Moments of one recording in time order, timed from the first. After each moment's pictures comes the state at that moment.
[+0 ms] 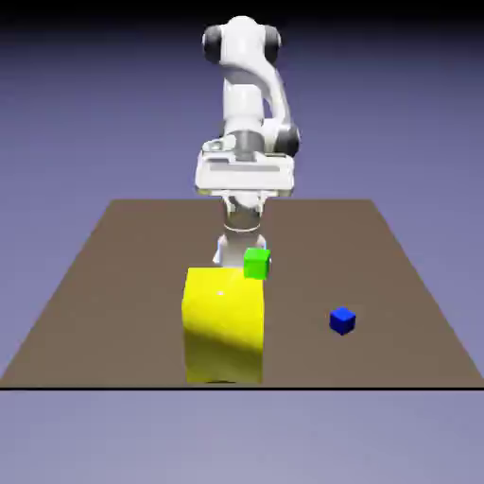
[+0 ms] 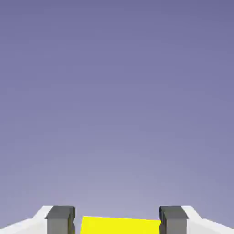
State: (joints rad) arm 0.01 -0.53 -0.02 -2.81 0.02 2.99 0.74
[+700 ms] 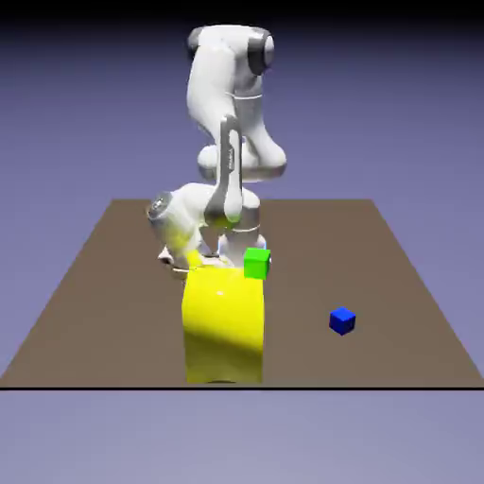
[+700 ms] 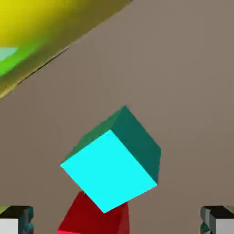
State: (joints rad) arm 0.10 0.00 -0.31 -2.79 0.36 2.36 0.73
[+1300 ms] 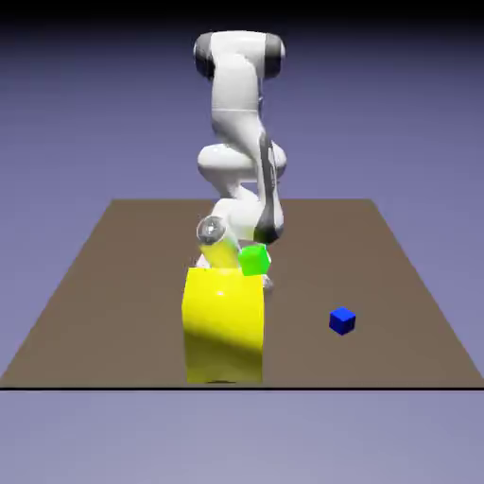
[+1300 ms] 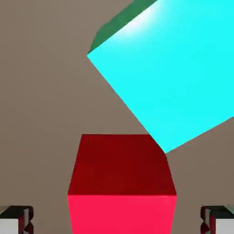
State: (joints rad) arm -0.01 0.21 -0.04 -2.85 0.42 2.55 0.84
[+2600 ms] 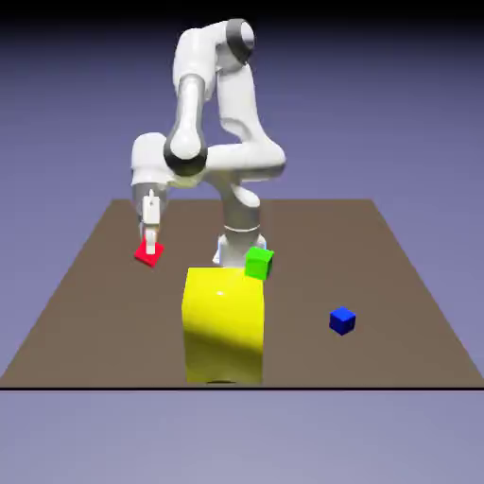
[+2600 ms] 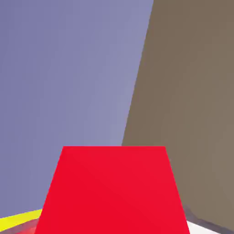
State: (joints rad) arm 0.29 -0.52 -0.80 -2.87 1.05 3.12 0.71
